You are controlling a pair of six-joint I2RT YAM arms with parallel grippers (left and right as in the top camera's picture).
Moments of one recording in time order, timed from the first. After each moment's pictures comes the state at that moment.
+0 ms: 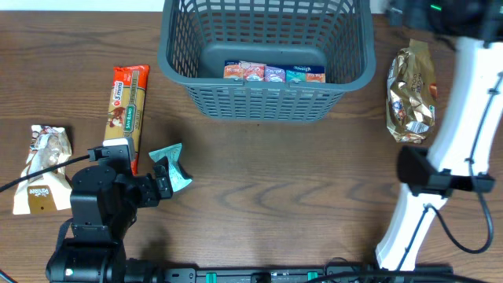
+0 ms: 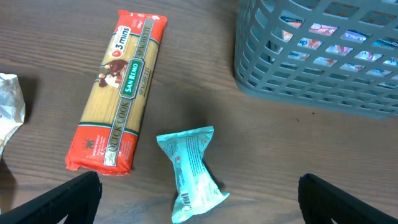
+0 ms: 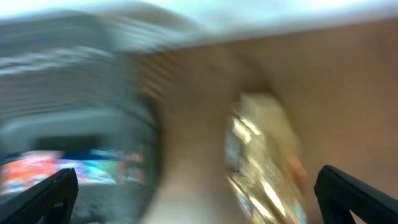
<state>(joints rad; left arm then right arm) -0.07 0.60 0.77 -0.83 0.01 -0.19 -0.12 2.24 3.00 -1.69 0.01 0.17</state>
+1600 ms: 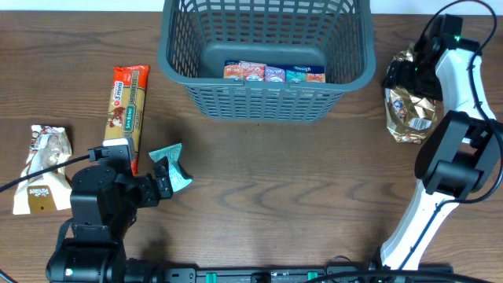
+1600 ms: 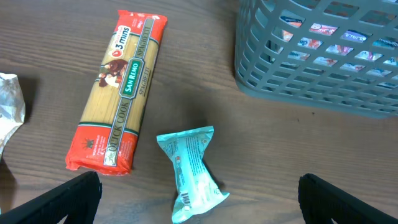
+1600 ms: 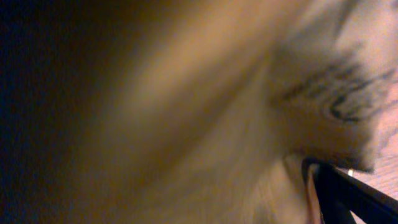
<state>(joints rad) -0.07 0.60 0.77 -0.83 0.01 -0.19 -0.27 2.26 1.91 -0.98 0.03 0.04</state>
